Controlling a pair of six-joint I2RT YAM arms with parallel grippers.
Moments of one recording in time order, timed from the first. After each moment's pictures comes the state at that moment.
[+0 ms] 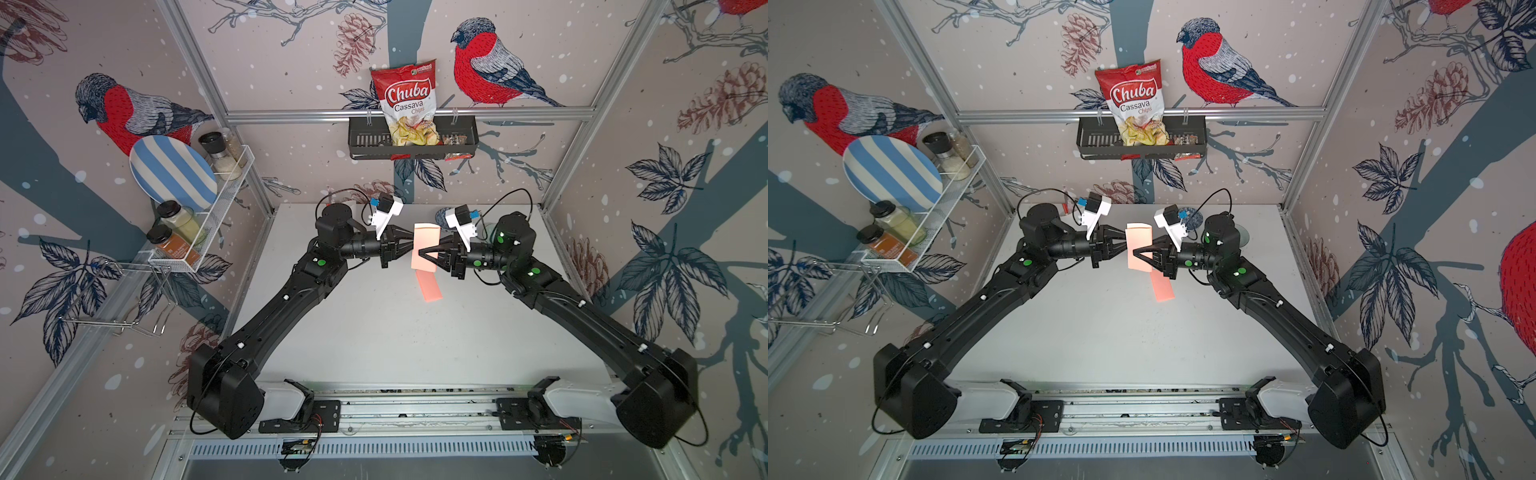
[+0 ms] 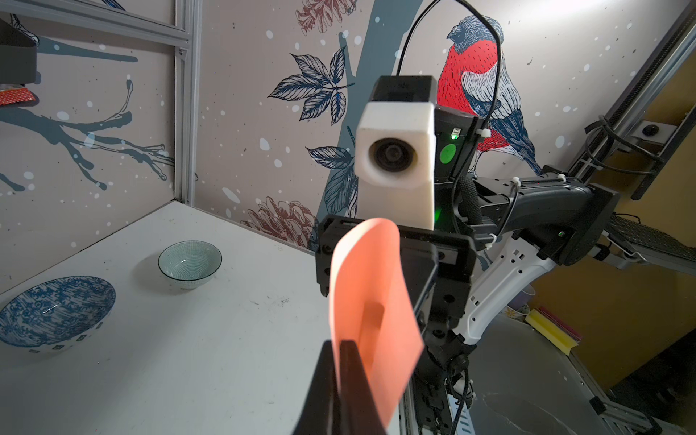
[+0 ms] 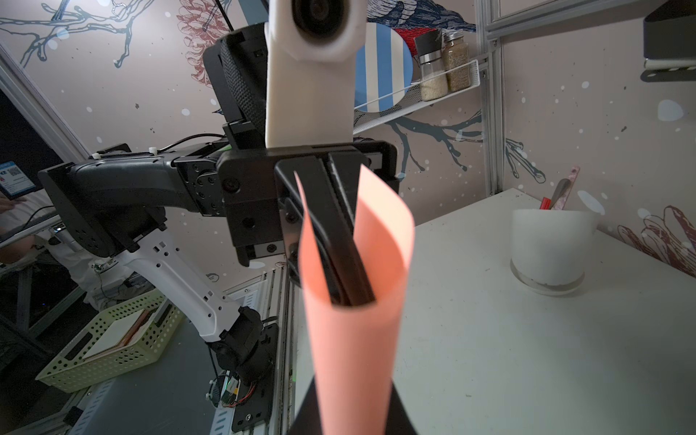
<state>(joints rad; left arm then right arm) -0.49 1.35 1.20 0.11 0.99 -0.26 0.59 1.27 1.08 0.10 -0.90 0.19</state>
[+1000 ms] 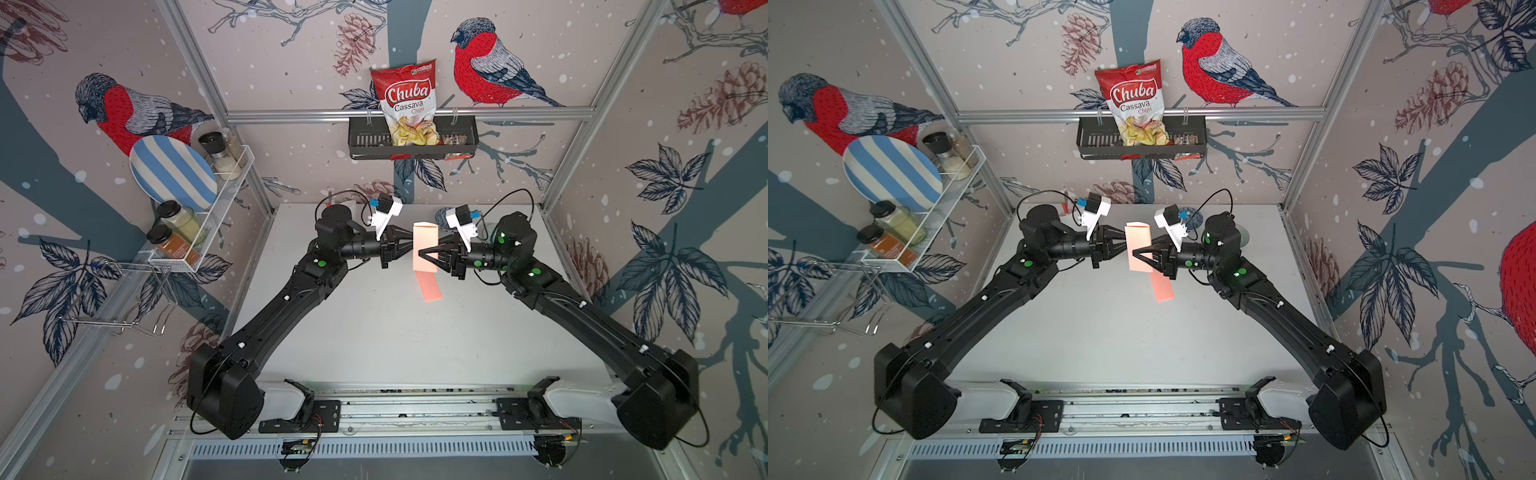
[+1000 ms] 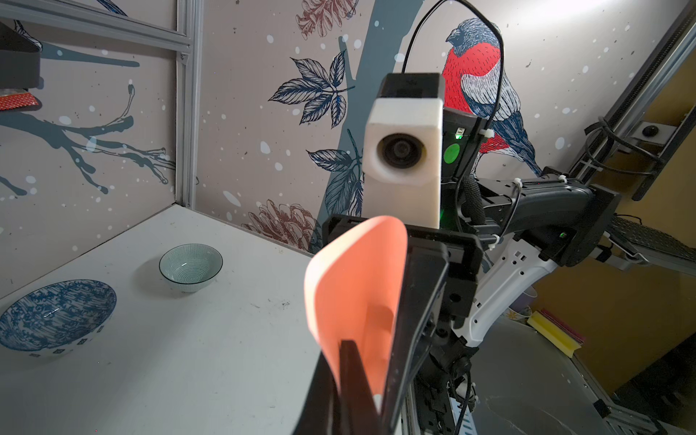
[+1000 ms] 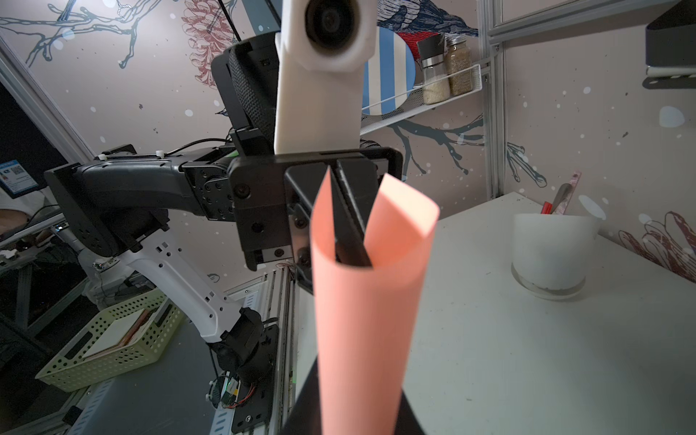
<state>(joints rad) -0.49 1.34 1.18 0.15 0.99 -0.27 0.59 1.26 1.08 0.10 -0.90 0.19</state>
